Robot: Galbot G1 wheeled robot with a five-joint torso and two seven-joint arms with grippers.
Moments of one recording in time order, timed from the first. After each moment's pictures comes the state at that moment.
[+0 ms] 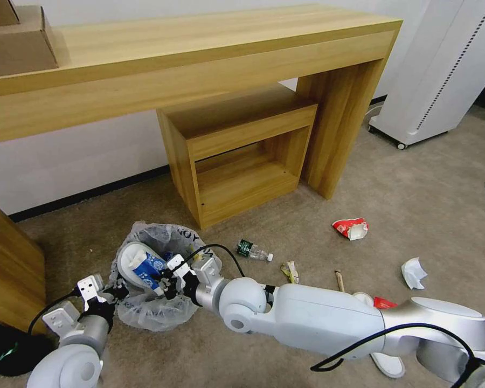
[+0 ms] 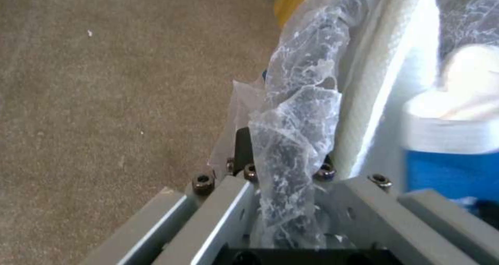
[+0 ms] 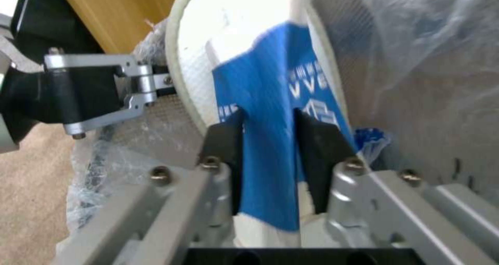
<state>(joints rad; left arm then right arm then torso) 1.57 -1.38 -0.78 -2.11 -0.72 0.44 -0.21 -0.32 1.18 -0.91 1.73 1.04 -0.23 0.30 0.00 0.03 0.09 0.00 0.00</state>
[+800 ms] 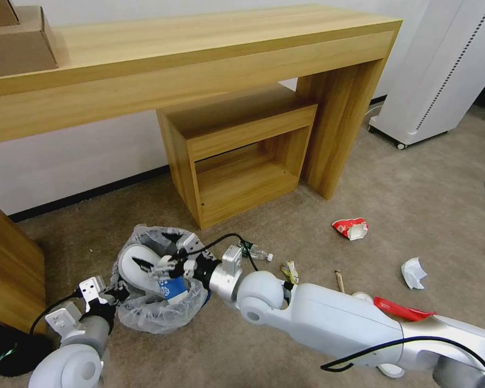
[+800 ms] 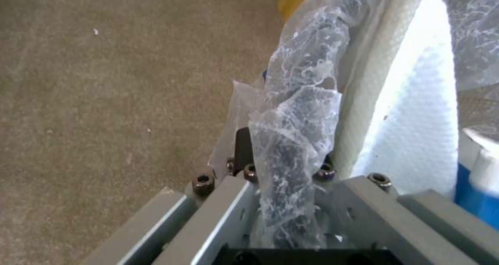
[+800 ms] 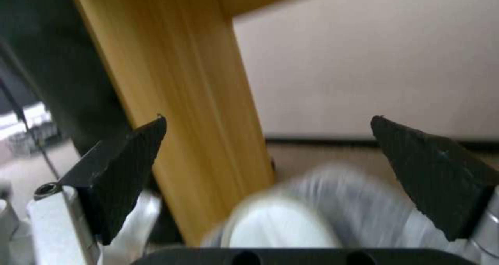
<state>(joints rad) 1.58 -1.37 -0.78 -2.11 -0.71 0.45 -0.21 -0.43 1.13 -0.71 1.77 0.95 0.14 0.03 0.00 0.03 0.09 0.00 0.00</state>
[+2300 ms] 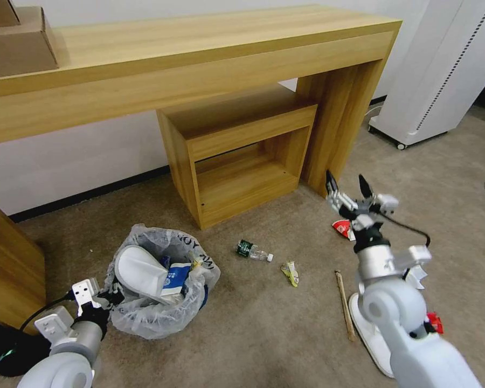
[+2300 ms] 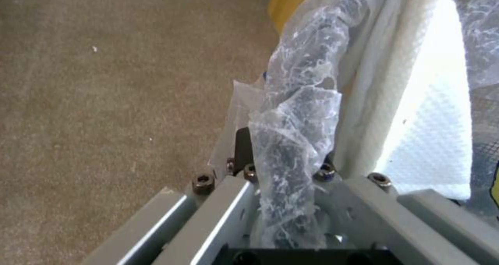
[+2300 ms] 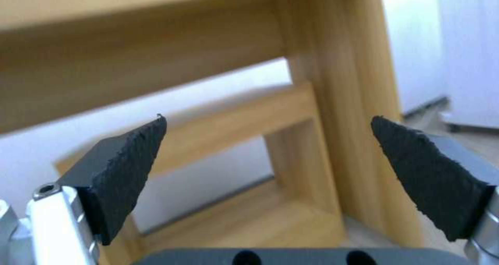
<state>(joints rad) 1.64 -1.35 -0.79 -2.17 -0.68 0.43 -0.18 -1.29 1.18 0.44 2.03 0.58 0.13 0.16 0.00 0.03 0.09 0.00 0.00</state>
